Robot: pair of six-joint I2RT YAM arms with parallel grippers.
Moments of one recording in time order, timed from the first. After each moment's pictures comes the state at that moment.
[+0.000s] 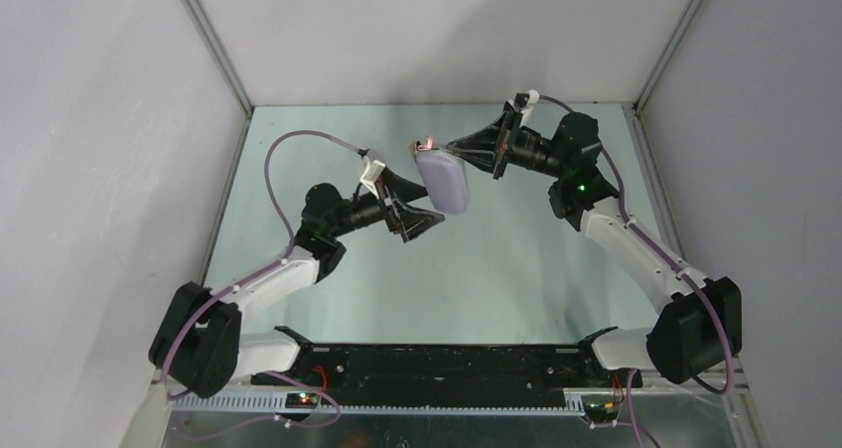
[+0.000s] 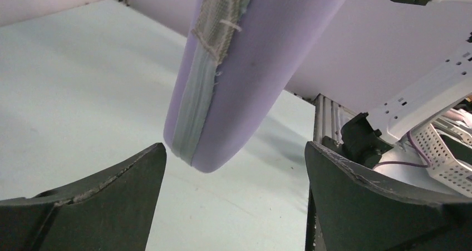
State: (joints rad) left arm -0.50 1.21 0.59 0.74 0.70 -0.46; right arm 0.41 1.33 1.08 0.37 -0.83 1.73
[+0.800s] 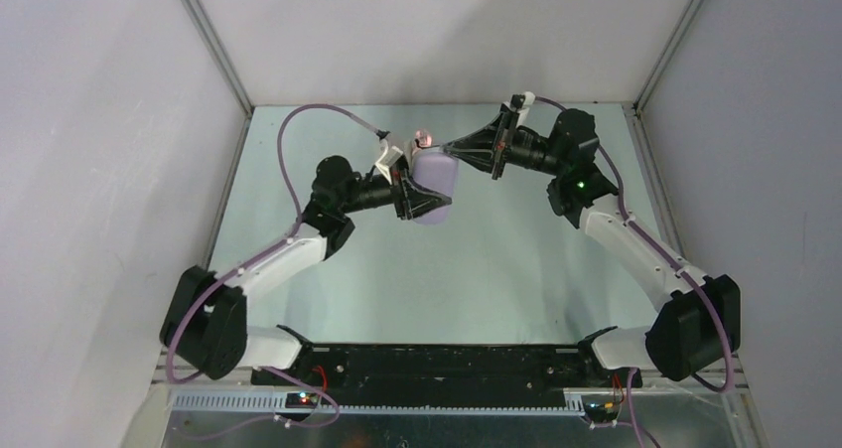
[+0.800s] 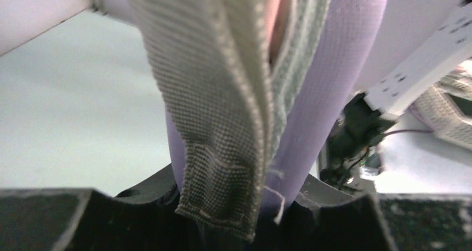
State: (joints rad) left arm -0.51 1.36 0.79 0.76 0.89 -0.41; right arm 0.42 1.34 1.12 0.36 -0.85 1.79
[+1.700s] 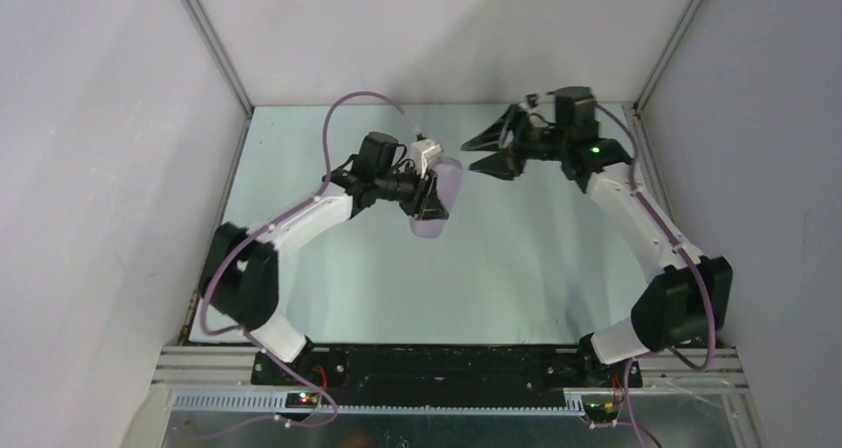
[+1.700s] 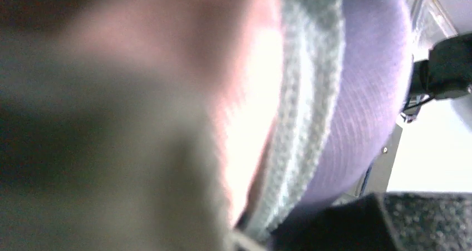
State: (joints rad) left arm -0.54 1.57 1.16 -0.24 0.68 -0.02; right arm 0.32 1.50 1.38 -0.37 -0.88 1.24
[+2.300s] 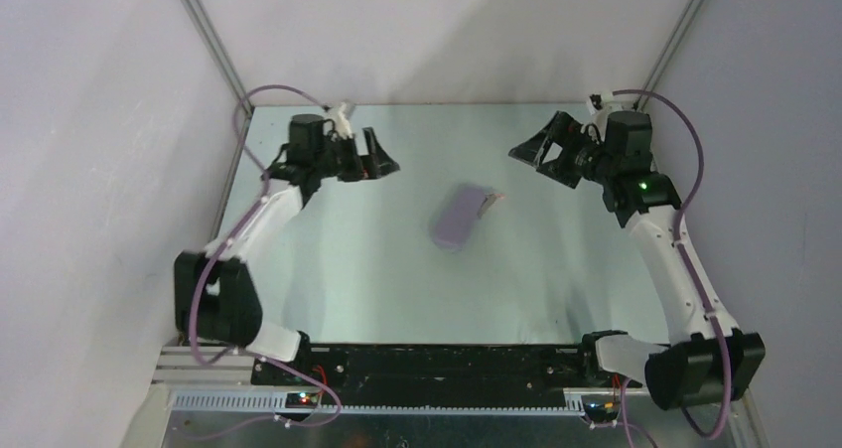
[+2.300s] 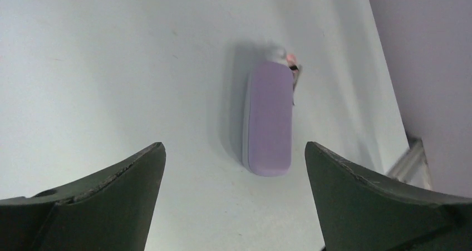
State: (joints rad) left arm -0.23 1.55 1.17 -0.24 0.57 -0.35; right arm 0.12 1.23 1.20 -0.48 -0.56 0.73
